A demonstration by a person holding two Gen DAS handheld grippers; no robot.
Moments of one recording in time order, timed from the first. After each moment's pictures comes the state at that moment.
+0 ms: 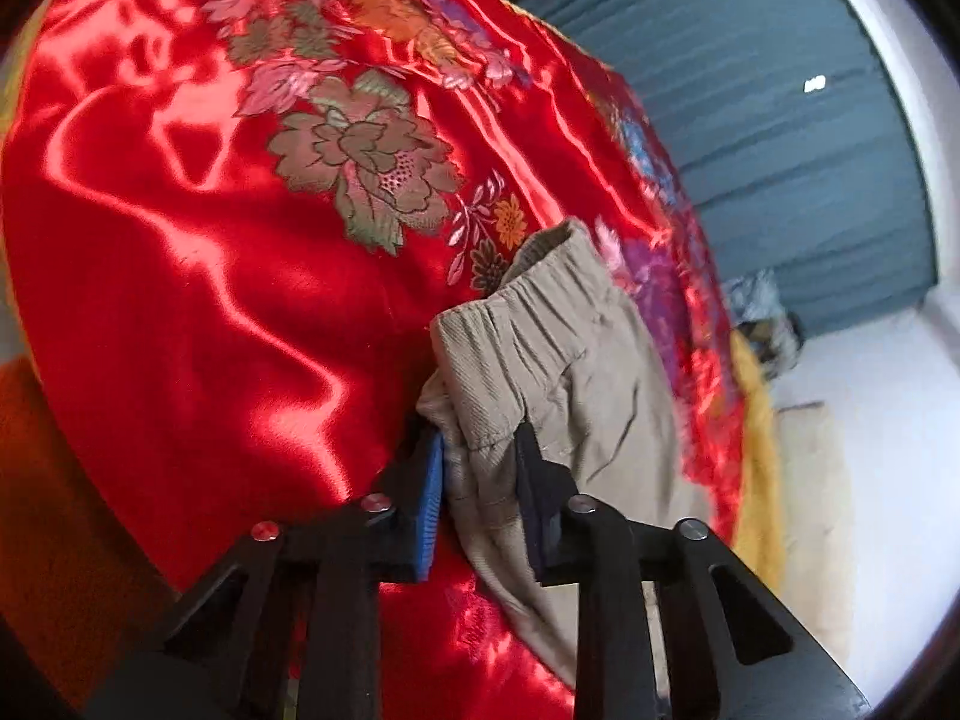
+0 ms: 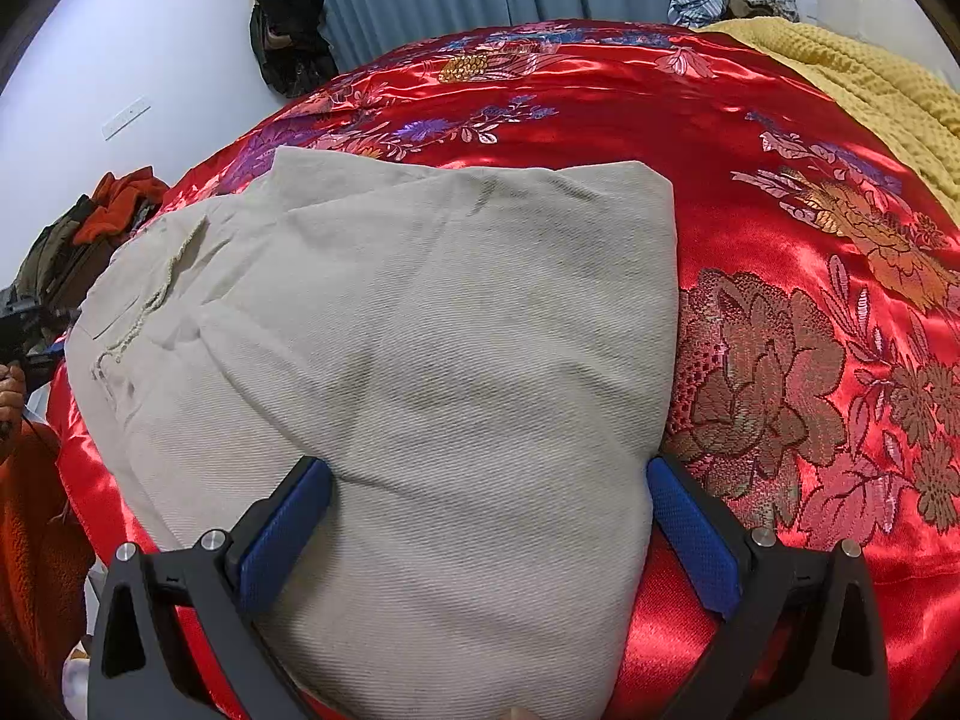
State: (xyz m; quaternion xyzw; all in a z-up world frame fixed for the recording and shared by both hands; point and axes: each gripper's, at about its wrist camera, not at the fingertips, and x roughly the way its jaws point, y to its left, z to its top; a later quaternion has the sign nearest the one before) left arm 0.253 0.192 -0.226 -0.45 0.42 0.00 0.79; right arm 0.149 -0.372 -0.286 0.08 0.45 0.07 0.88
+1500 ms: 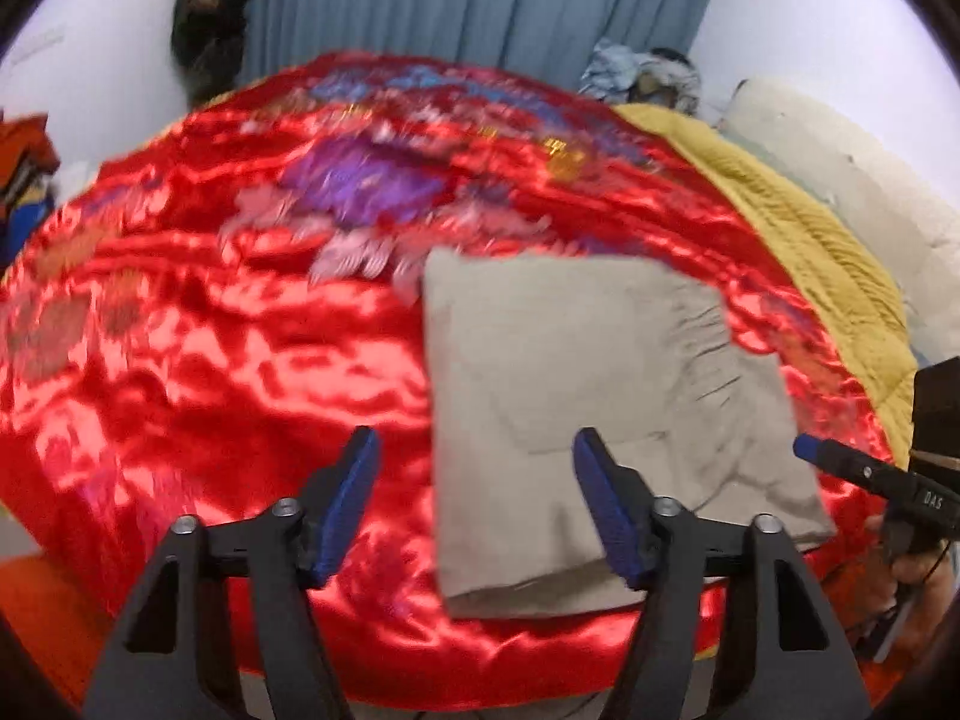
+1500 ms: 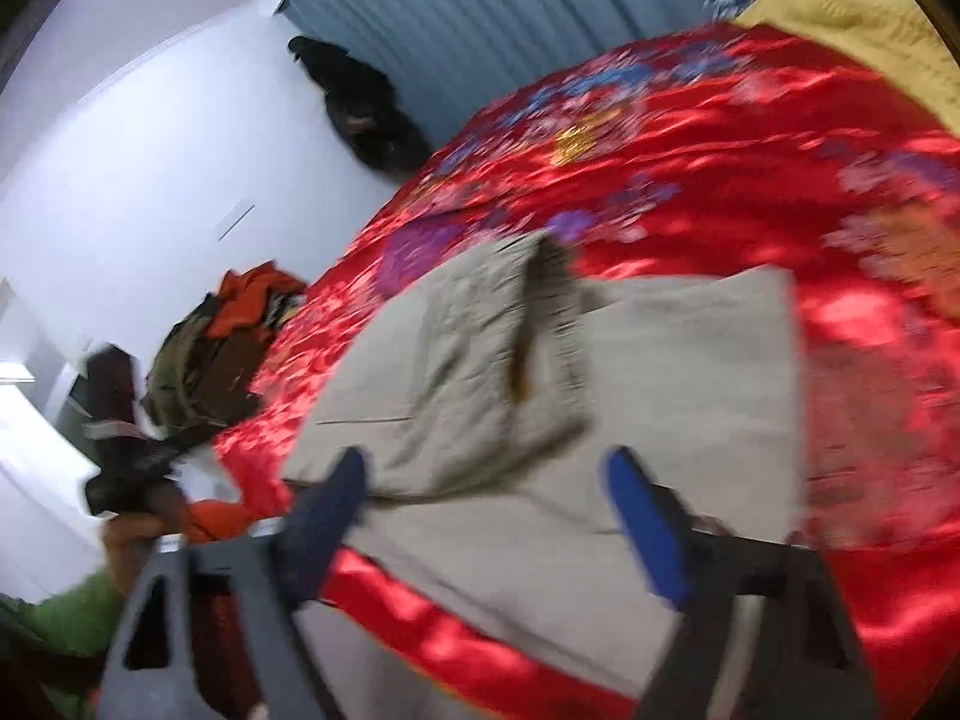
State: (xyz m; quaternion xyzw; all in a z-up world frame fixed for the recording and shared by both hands) left arm 0.217 -0.061 -0.162 -0.05 0.42 -0.14 0.89; right arm 0.140 -0.355 -0.218 0.24 0.40 0.21 0.86
